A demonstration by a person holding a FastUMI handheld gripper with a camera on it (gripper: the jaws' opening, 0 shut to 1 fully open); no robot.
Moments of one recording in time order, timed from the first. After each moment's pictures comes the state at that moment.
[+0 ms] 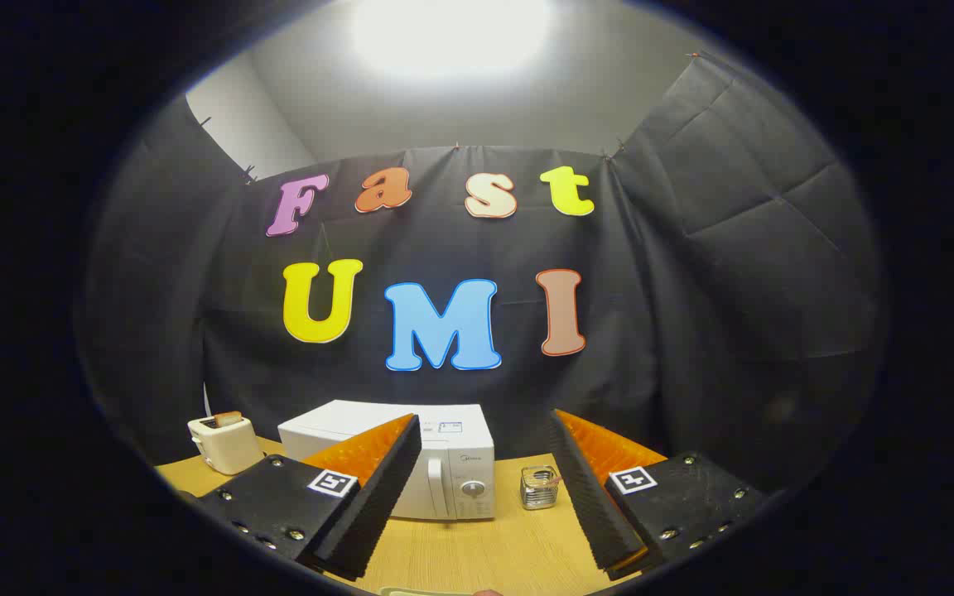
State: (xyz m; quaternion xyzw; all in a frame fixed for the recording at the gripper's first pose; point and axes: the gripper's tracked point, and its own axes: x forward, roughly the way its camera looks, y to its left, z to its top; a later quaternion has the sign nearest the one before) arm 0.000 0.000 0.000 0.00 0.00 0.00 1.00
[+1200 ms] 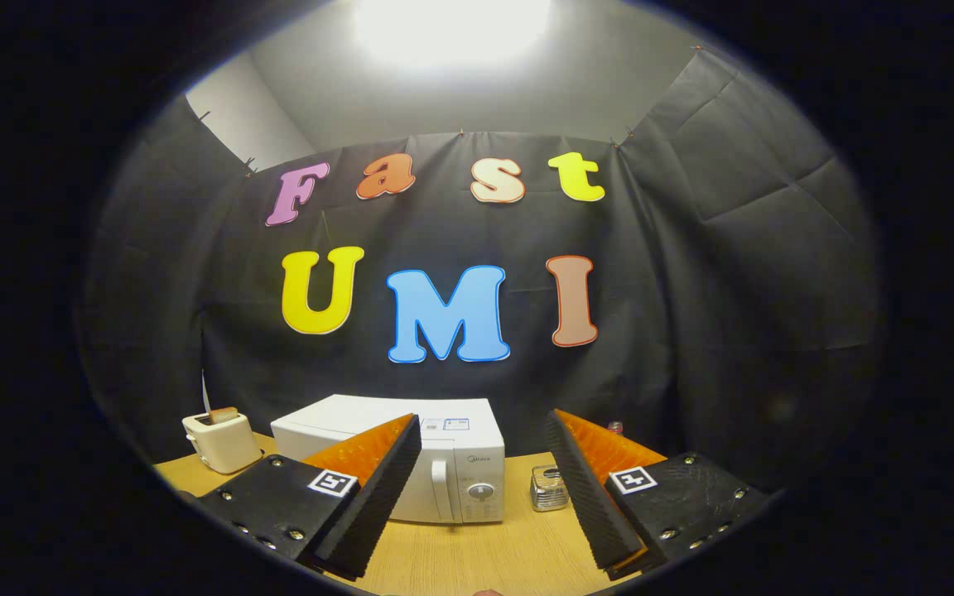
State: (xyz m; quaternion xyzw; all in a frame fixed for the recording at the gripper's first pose) arm 0.044 0.008 -0.021 0.00 0.01 0.01 1.00
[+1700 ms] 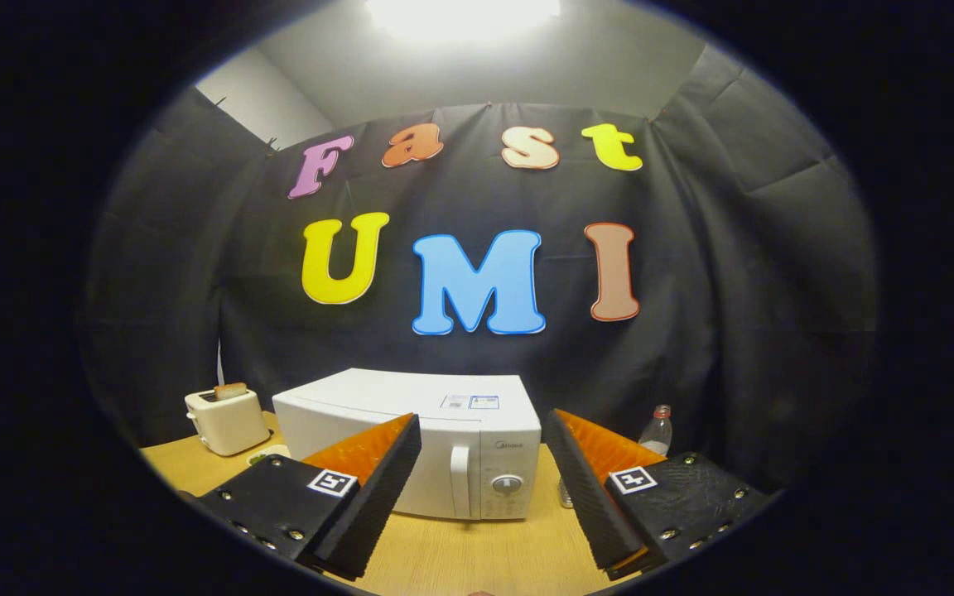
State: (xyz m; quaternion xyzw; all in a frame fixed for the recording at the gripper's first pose) arm 0.104 0.040 -0.089 0.00 0.06 0.07 1.00
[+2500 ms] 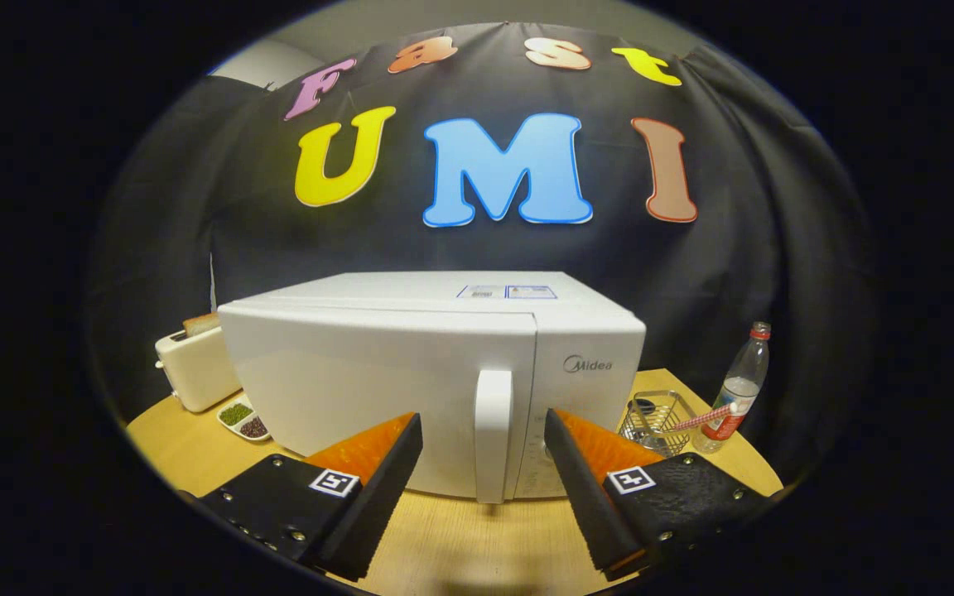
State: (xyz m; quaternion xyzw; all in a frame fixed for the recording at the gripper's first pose) arm 0.196 0.082 -0.248 -0.02 0.20 0.10 0.97
